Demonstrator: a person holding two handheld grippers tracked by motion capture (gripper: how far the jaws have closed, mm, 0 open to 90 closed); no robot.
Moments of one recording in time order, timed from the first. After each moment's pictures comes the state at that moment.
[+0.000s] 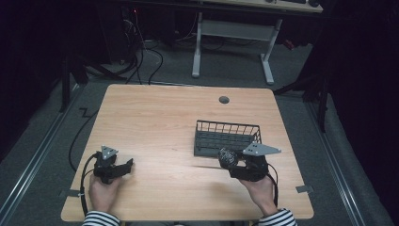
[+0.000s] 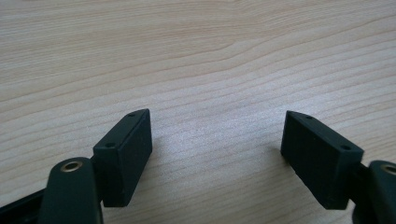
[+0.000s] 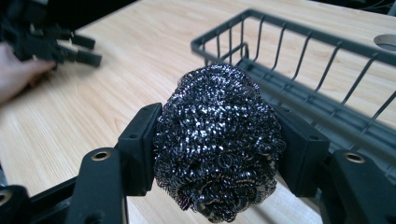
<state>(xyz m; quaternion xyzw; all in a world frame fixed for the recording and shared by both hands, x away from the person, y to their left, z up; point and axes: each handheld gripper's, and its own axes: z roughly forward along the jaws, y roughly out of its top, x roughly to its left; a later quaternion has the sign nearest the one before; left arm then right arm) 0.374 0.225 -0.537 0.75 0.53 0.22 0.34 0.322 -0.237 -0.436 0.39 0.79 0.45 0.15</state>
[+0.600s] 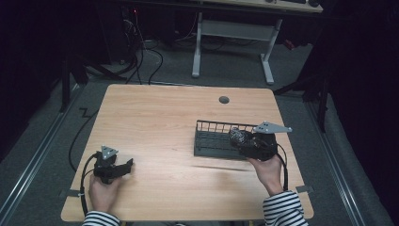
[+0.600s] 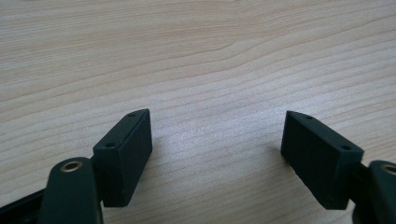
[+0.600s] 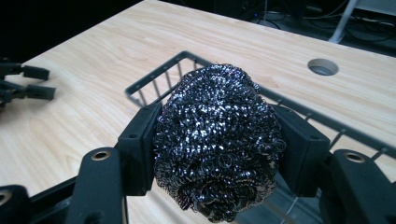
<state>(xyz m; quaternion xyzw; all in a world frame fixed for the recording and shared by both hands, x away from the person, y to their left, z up) 0.374 0.225 -0.537 0.75 0.53 0.22 0.34 0.363 -0.261 -0.404 0.43 0.76 0.44 0.19</state>
